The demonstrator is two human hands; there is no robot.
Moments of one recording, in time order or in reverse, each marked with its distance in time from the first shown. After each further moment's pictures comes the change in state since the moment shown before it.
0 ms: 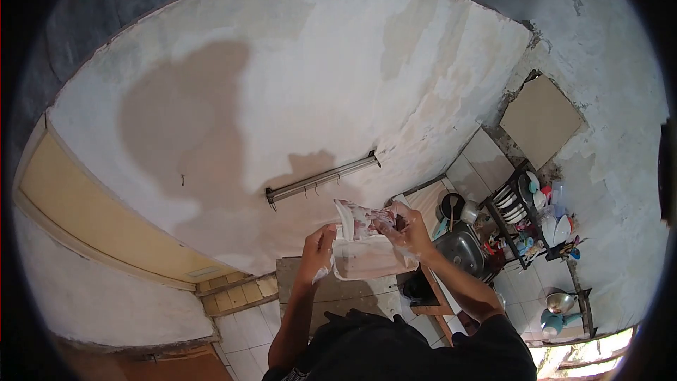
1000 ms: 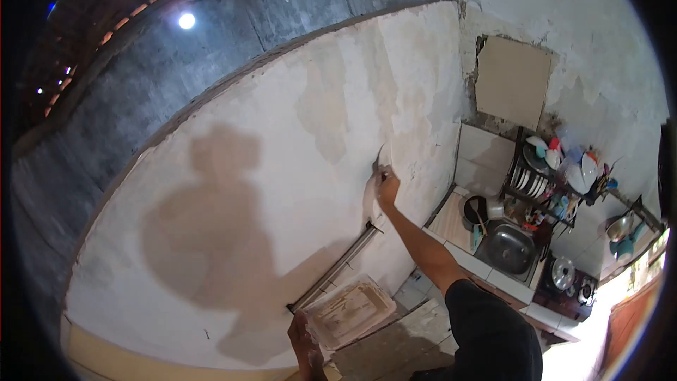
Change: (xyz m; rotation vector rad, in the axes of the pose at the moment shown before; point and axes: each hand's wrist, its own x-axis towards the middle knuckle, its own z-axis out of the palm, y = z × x) left_hand 0.080 -0.056 -0.086 0.024 -0.008 0.371; right_hand 0.310 0.226 -0.042 -0.191 1.440 -0.181
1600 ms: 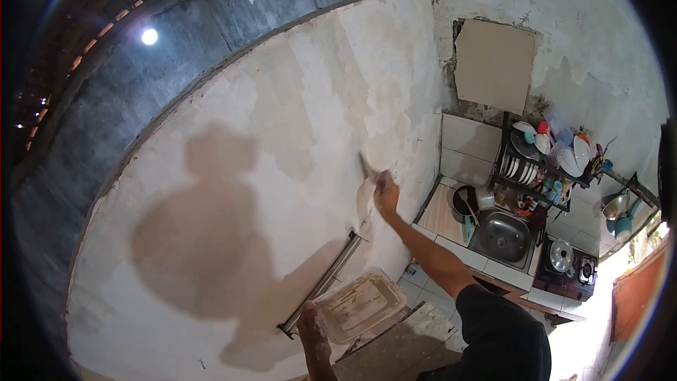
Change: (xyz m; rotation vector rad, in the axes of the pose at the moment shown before) left_hand 0.075 -0.005 0.078 -0.236 0.011 -0.475; right_hand 0.013 0.038 -0.046 -0.096 -0.275 0.284
